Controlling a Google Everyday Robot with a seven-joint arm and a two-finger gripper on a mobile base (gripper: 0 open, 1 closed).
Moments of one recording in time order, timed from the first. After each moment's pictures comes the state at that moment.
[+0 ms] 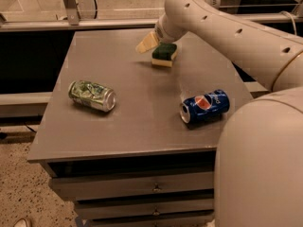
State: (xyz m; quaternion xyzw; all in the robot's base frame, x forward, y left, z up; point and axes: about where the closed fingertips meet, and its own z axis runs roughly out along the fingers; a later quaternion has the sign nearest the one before) arm 0.814 -0.058 0.873 -0.26 0.88 0.02 0.40
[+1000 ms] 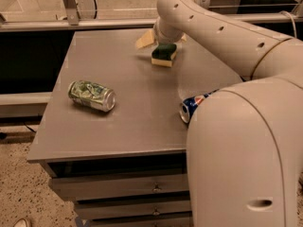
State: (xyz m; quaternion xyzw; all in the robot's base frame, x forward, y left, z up) arm 0.831 -0.065 0.850 -0.11 0.93 0.04 0.36
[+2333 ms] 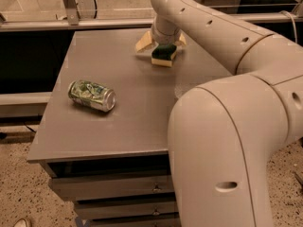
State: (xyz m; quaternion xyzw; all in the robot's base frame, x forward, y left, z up) arm 0.822 -0.064 0.838 -0.08 0.95 0.03 0.29
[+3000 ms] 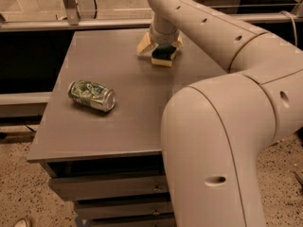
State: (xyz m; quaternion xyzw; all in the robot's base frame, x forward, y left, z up) arm 0.817 -0.061 0.835 -0.08 0.96 0.02 0.26
